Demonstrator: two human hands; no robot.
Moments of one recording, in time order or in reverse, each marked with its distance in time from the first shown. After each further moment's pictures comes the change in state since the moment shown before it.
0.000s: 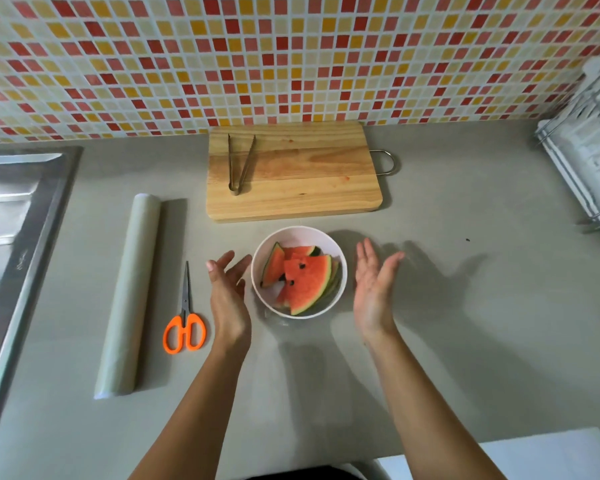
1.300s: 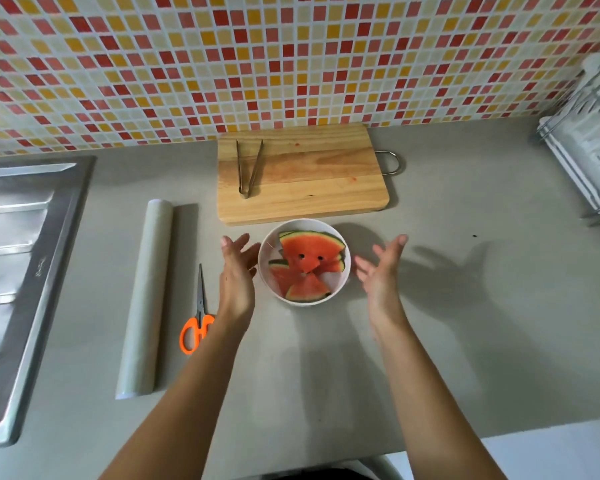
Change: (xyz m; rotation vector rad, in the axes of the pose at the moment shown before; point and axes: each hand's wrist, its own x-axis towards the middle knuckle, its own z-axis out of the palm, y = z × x) left_hand 0.012 0.037 0.003 0.289 -0.072 0.004; right_hand -0.002 -0.003 0.010 -0.236 0.125 0.033
